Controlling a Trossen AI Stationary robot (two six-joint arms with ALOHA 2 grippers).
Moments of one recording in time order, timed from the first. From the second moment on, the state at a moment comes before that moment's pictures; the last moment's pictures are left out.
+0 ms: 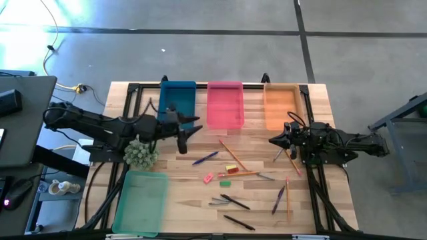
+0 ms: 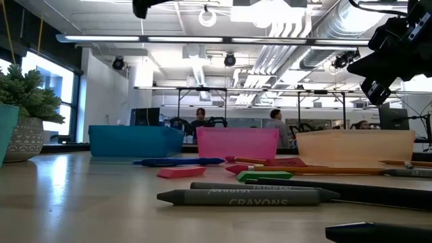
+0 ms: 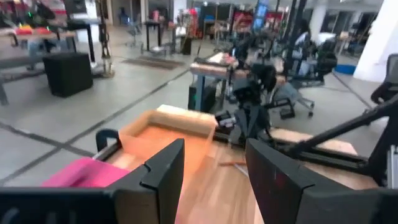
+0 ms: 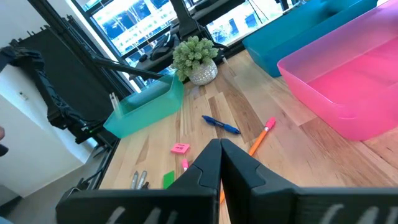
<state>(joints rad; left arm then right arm) -0.04 1.11 0.81 0.19 -0.47 -0.12 -0.05 0.02 0.08 -0.21 -0.07 0.50</state>
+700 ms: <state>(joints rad) -0.02 1.49 1.13 -0.55 -0.17 -0.61 -0.05 0.02 0.08 -0.21 -0.07 0.50</state>
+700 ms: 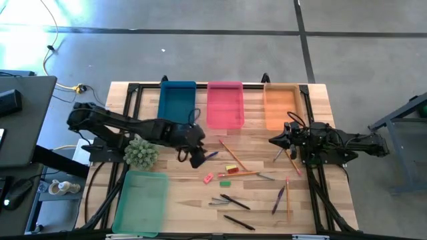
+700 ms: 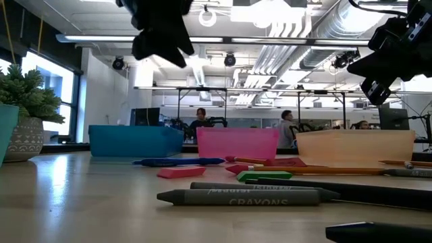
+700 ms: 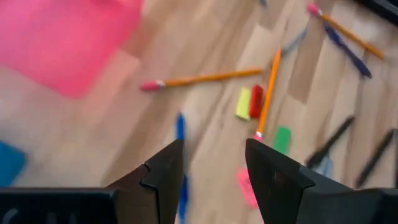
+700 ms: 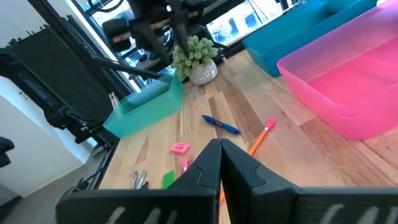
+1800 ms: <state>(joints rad) -0.01 1.84 1.20 -0.66 -0.03 -0.81 -0.05 0.02 0.08 -0.21 -0.07 0.50</state>
